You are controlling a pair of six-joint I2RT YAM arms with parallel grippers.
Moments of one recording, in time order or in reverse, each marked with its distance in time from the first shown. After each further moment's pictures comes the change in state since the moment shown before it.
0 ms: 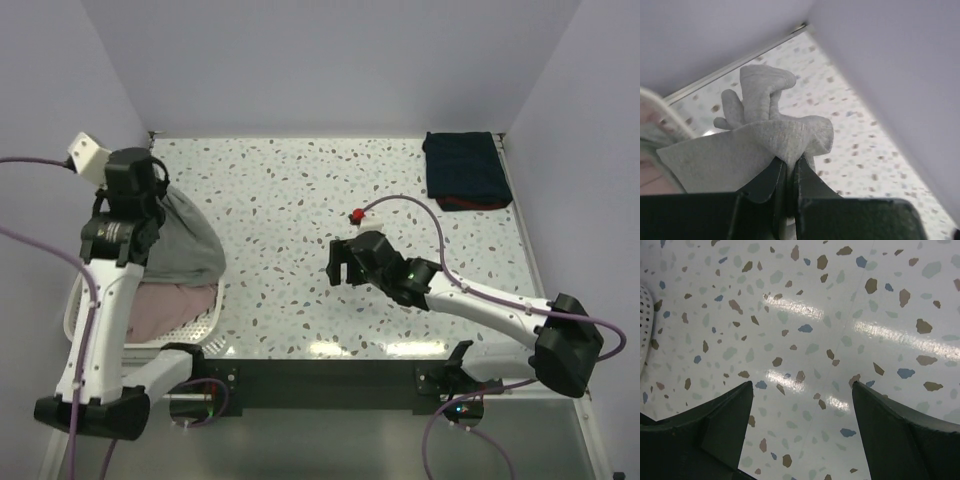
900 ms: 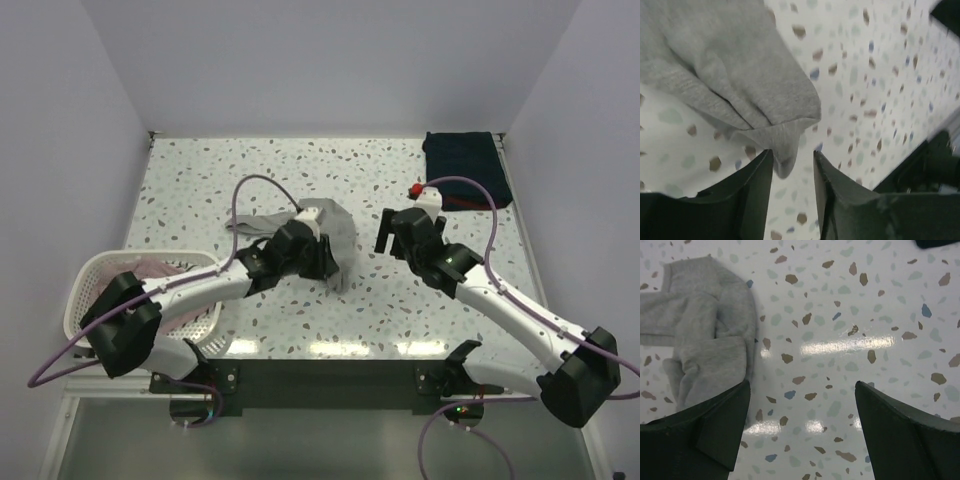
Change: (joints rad) left arm -0.724 0.333 -0.457 0.742 0.652 0.180; right arm -0.261 -0.164 0.105 -0.254 0.250 -0.029
